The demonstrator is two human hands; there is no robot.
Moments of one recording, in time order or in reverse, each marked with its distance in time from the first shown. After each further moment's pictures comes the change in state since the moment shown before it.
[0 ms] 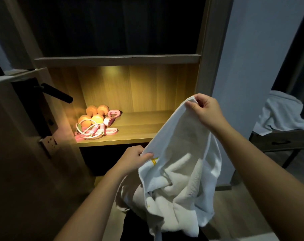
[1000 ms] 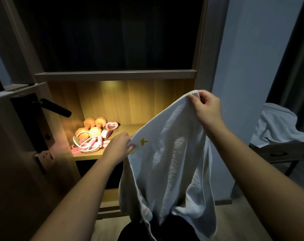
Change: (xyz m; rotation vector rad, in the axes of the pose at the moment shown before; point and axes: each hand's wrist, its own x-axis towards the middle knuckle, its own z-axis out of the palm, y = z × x) left_hand 0.059 -0.015 -0.062 0.414 0.308 0.198; right_hand 0.029 -0.028 -0.004 0.166 0.249 -0.027
